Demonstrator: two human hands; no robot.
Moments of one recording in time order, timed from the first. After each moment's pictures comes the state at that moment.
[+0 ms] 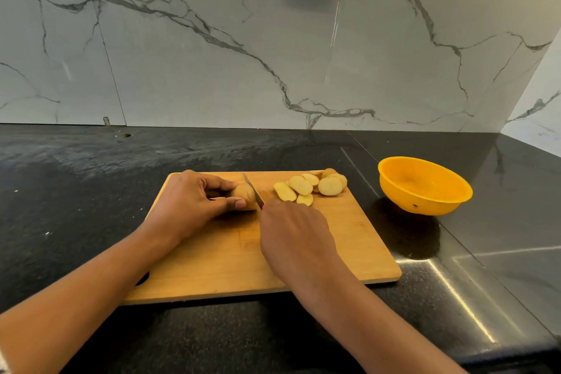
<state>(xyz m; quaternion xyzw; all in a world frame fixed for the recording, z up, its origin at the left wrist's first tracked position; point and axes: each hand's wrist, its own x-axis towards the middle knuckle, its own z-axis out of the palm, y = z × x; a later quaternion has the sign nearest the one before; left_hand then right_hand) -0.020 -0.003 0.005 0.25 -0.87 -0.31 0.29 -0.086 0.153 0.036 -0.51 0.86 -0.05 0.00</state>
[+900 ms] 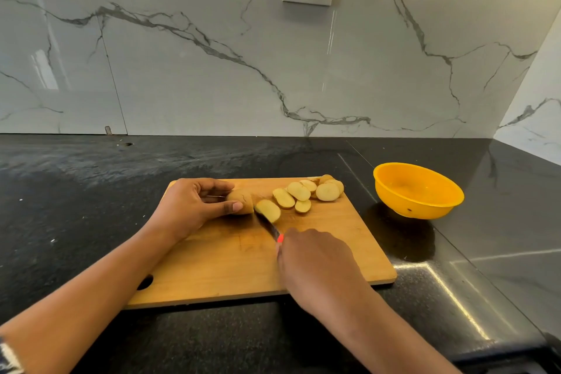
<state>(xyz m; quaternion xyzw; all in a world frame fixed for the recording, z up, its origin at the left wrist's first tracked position) -0.019 -0.014 0.002 0.26 -0.82 -0.44 0.25 -0.089 0.180 0.023 -0.48 0.88 -0.04 0.05</state>
